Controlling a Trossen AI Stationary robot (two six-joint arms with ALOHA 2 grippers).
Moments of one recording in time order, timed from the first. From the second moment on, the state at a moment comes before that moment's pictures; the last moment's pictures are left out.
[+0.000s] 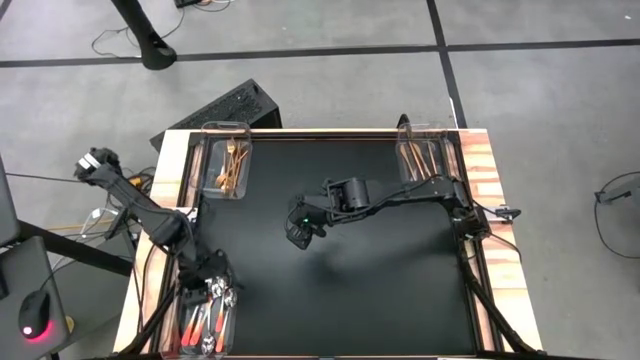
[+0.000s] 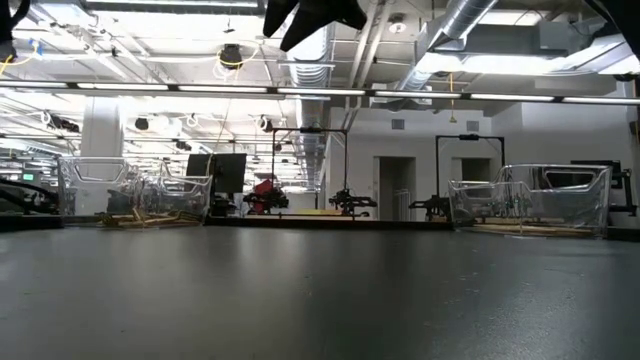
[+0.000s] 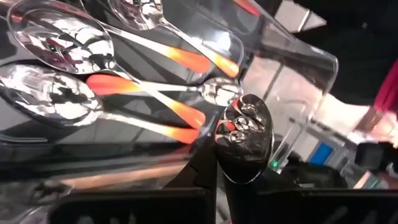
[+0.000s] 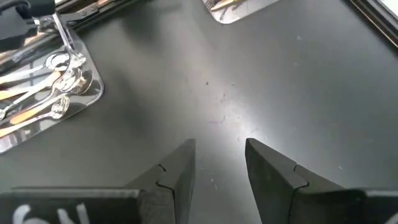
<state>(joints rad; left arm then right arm) -0.66 1.01 0.70 -0.75 0.53 -1.22 0.14 2.11 2.27 -1.11 0.31 0.60</state>
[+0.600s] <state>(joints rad) -0.70 0.97 0.70 -0.73 0.46 -1.37 0.14 2.09 2.26 -1.13 0.26 0.57</state>
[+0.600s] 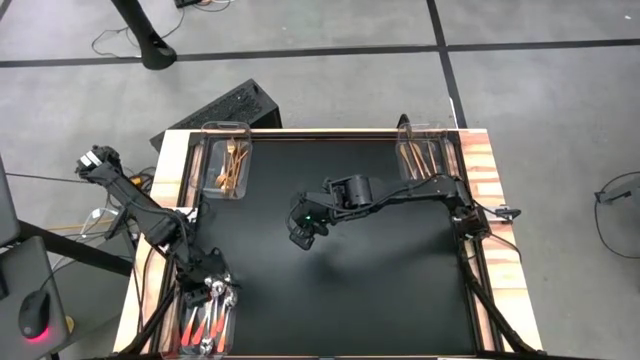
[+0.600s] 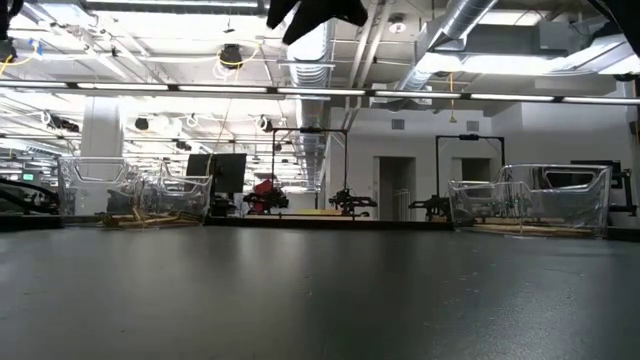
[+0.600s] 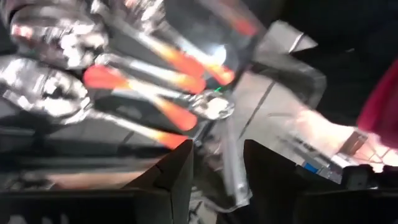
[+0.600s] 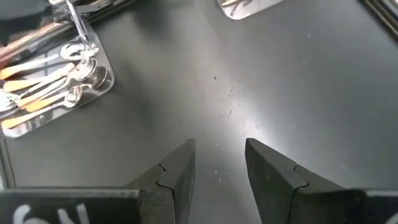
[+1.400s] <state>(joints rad) -0.33 0.81 0.91 -0.34 -0.47 -0.56 0.16 1.67 2.09 -1.06 0.34 0.36</state>
